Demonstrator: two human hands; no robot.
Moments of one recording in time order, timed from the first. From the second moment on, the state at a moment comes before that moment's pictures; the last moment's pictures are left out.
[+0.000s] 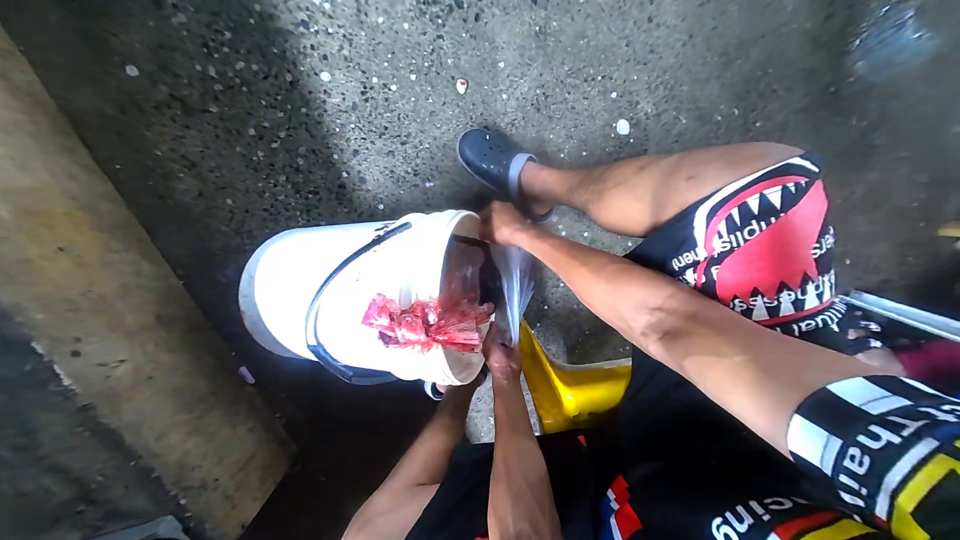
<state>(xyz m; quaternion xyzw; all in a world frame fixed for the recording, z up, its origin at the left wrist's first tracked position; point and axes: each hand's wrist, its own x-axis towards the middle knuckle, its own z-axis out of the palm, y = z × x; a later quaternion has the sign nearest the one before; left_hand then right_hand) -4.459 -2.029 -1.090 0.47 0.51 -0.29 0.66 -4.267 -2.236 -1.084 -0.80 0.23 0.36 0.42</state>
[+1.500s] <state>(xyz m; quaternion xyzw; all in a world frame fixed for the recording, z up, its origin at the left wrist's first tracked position) -4.458 -2.030 -1.089 0.45 0.52 -0.29 0.66 -4.267 -2.242 -1.090 -0.78 0.25 0.38 0.43</state>
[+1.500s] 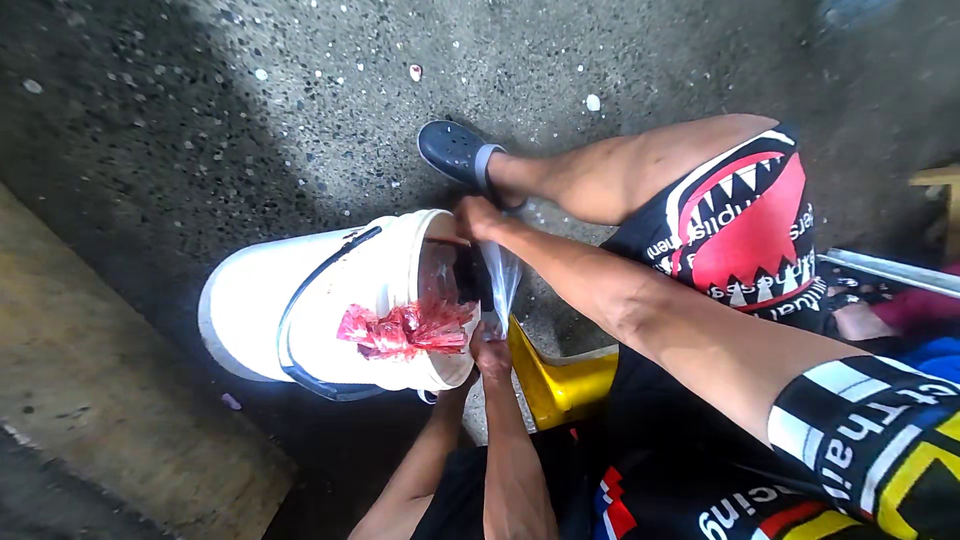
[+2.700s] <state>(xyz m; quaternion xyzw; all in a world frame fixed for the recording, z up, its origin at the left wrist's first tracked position) -4.441 -1.995 -1.030 0.51 0.51 -0.19 0.67 -4.264 -2.218 -1.020 -0.80 0.17 0.34 0.46</state>
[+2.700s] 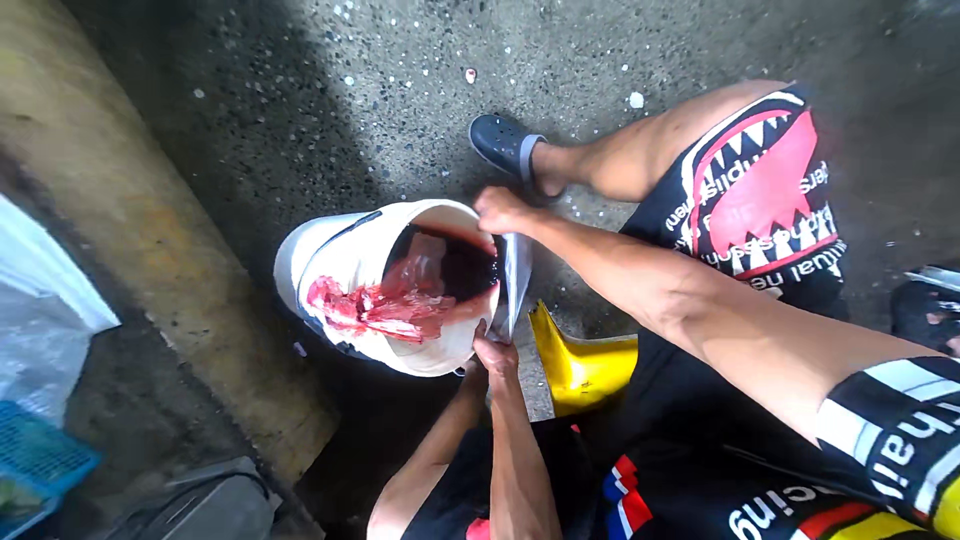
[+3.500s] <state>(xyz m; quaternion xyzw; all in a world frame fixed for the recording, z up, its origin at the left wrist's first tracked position) -4.239 -1.795 -0.915 0.70 0.44 -0.10 0.56 -4.106 -2.026 -0.871 -0.84 0.17 0.28 0.43</state>
